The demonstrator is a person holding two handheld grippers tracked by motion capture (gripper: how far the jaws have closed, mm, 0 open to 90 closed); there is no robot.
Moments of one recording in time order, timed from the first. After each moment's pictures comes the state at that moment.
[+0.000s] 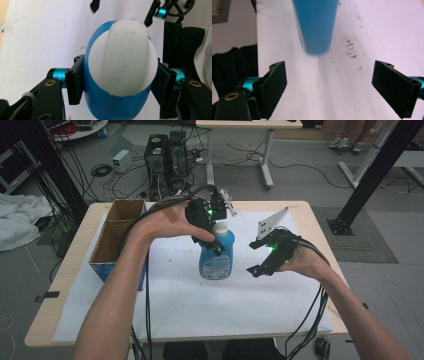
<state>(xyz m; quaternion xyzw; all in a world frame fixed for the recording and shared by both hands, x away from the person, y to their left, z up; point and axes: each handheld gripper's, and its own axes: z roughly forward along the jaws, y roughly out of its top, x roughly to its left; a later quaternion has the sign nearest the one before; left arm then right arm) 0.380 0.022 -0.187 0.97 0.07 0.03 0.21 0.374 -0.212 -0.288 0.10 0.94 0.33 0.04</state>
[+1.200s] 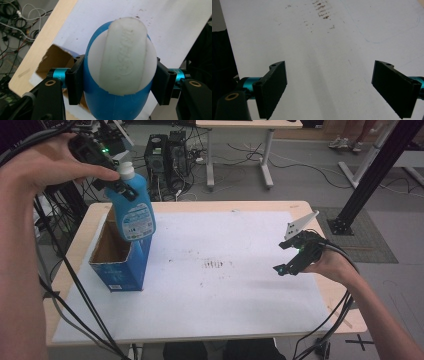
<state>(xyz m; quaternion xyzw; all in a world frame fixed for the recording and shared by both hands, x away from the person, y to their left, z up) 0.393 0.199 -0.083 0.94 0.28 0.11 0.18 0.374 -0.277 -0.299 0.18 0.94 0.29 0.07</state>
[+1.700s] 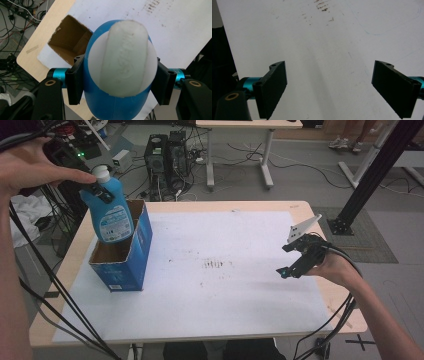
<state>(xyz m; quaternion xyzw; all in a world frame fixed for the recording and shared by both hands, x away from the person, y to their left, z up) 0.401 0.241 -0.097 0.93 0.32 0.11 0.14 0.370 -0.285 -0.306 0.19 0.94 0.28 0.08</state>
